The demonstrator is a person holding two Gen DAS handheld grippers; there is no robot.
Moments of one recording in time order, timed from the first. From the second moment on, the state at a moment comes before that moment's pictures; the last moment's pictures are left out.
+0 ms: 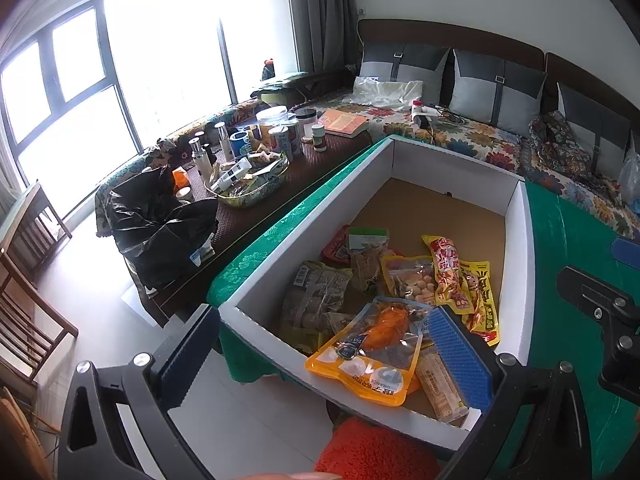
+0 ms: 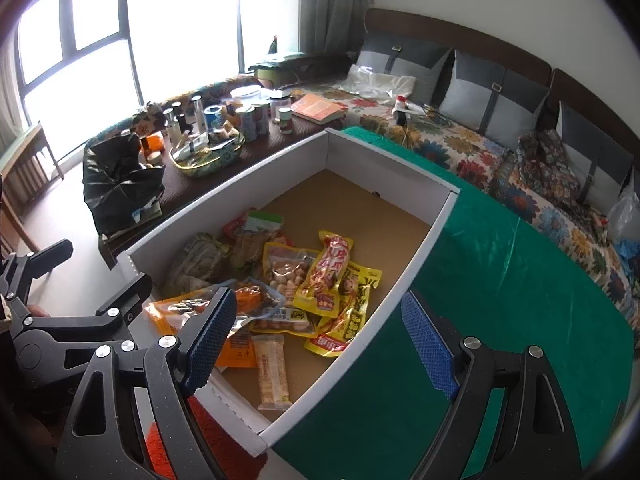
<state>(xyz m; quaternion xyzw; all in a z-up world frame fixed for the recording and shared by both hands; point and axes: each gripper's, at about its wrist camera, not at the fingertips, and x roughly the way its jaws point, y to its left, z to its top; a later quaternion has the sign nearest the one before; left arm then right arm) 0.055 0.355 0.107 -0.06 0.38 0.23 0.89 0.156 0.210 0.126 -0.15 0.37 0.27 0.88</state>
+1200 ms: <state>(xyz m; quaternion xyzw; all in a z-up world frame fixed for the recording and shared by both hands) 0.051 0.361 0.110 -0.07 0.38 0.23 0.89 0.157 0.211 0.139 -0.20 0.33 0.21 0.90</state>
